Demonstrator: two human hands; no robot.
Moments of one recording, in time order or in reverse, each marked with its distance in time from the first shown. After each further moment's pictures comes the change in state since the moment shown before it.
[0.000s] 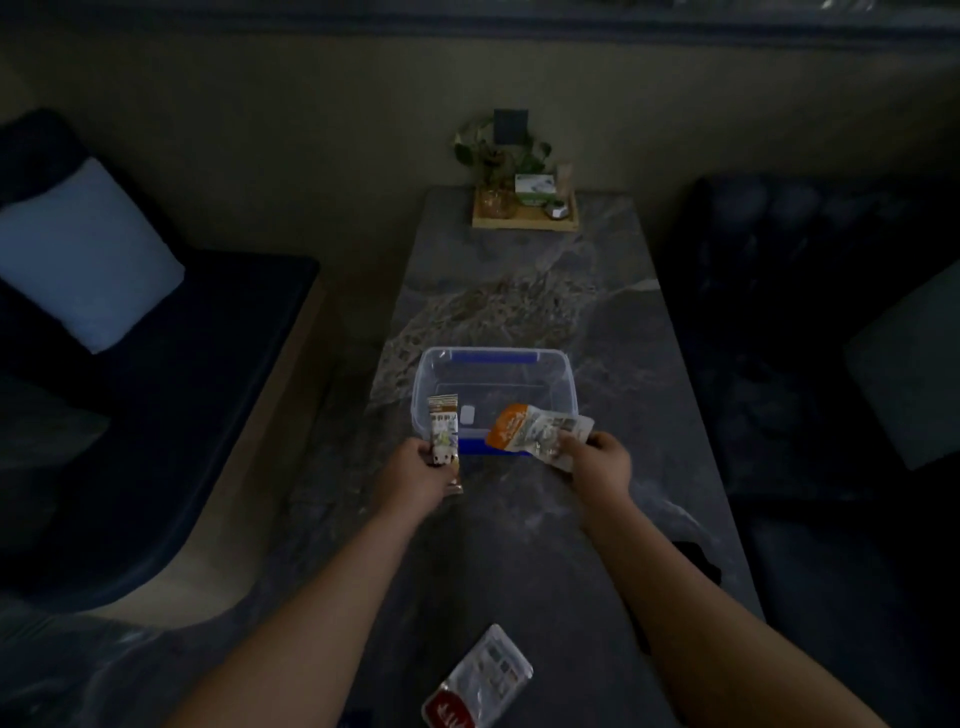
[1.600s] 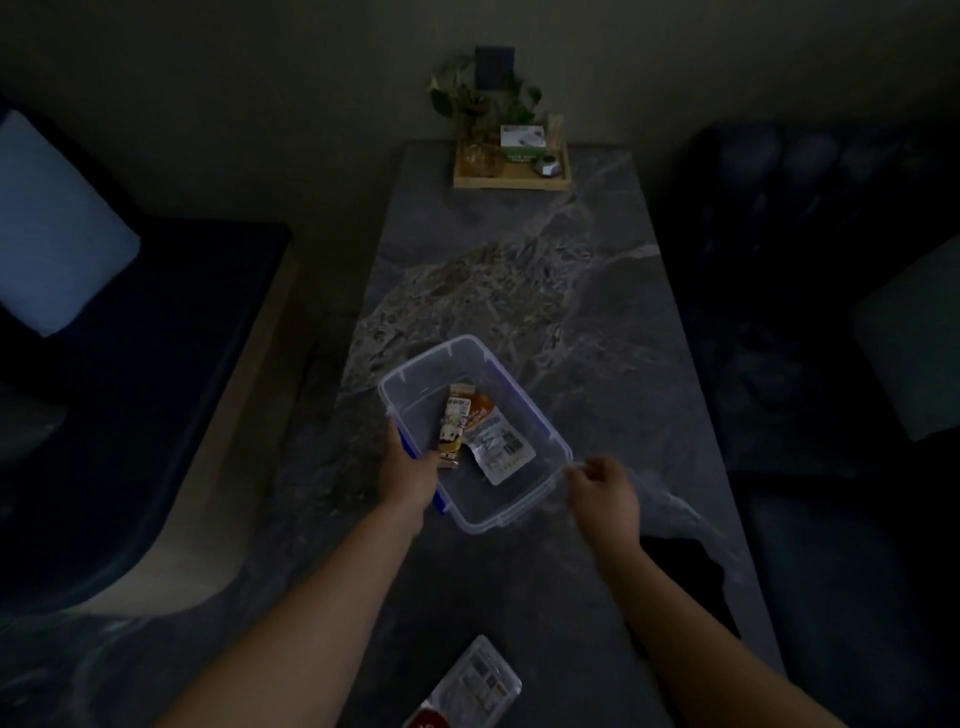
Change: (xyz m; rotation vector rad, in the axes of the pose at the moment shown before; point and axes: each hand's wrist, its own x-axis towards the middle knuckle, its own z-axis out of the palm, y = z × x) left_hand 0.040 -0.012 0.052 -0.450 -0.023 -0.184; right_hand 0.026 0.049 -0.032 -0.458 0.061 -0.102
